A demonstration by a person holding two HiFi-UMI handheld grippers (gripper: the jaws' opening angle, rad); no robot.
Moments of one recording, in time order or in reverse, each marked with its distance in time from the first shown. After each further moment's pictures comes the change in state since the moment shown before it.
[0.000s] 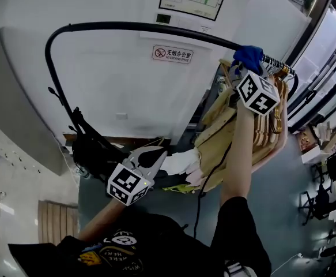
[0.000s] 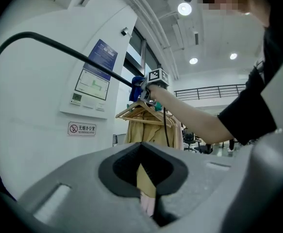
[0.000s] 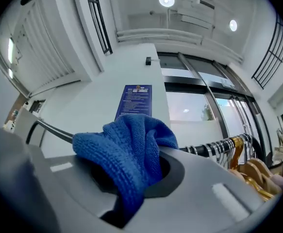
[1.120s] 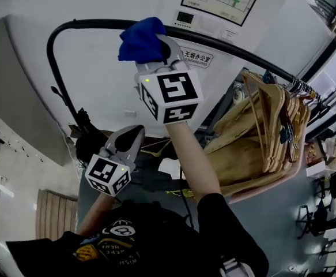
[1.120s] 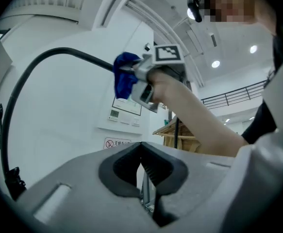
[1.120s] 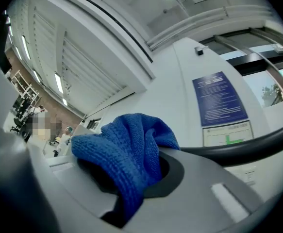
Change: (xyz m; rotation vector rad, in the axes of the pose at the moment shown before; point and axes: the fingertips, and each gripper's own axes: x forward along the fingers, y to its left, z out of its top) left arm -0.030 0.153 0.042 -0.045 -0.163 0.321; right arm 0.039 0.362 -0.005 0.008 -0.113 0.651
